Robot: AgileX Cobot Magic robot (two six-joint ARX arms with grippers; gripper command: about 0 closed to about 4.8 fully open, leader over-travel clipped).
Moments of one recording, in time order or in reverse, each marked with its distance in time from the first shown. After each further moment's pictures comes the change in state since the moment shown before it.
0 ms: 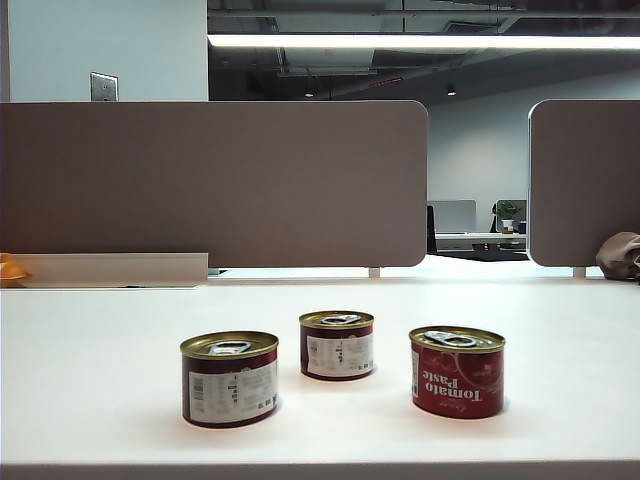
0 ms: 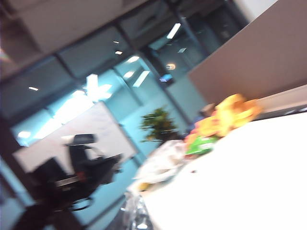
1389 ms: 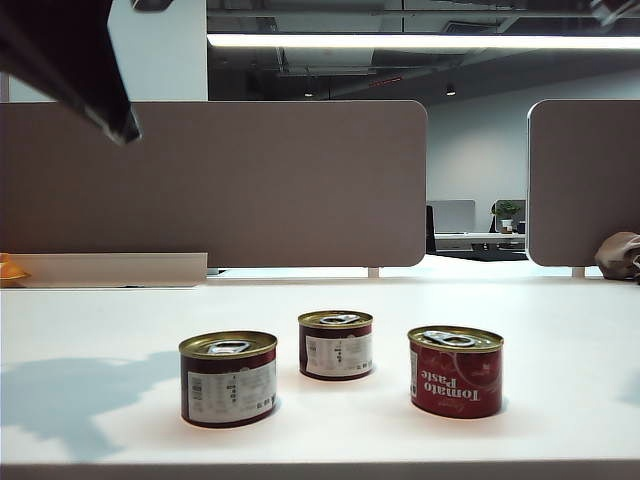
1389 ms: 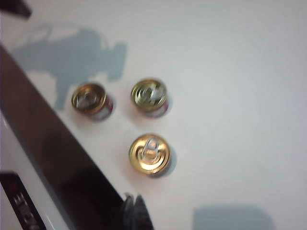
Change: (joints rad) left arm -0.498 1.132 0.571 -0.507 -0.380 0.586; right arm 0.359 0.816 0.829 -1.453 0.493 -1.481
